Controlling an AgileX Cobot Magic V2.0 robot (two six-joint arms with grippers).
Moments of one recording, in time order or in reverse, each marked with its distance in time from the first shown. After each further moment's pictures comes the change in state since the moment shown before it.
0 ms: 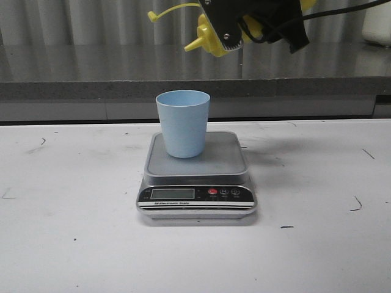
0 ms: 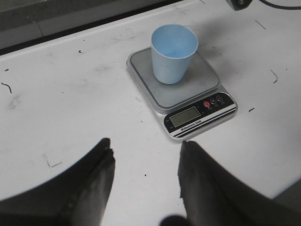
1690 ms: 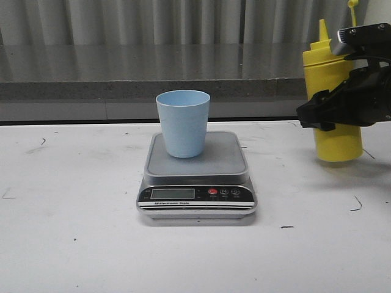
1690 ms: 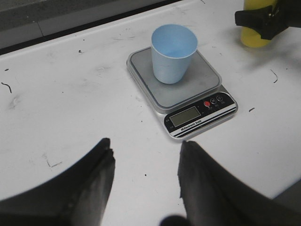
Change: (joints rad) left arm 0.000 0.000 0.000 0.000 0.000 0.000; right arm -0.514 0.059 0.616 0.963 -1.232 0.590
